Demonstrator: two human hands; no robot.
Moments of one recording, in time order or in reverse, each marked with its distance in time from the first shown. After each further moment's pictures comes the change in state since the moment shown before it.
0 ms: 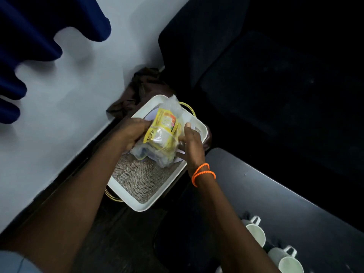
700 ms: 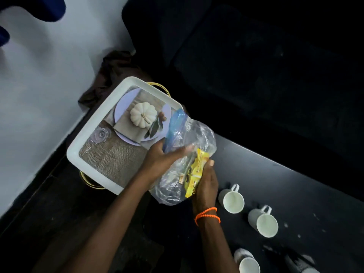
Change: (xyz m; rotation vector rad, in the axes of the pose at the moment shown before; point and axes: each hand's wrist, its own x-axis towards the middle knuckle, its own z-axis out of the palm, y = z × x) left_hand -0.132 -0.066 0.126 0.071 -0.228 0.241; right_hand -0.108 0.114 -0.082 0.381 0.433 0.008
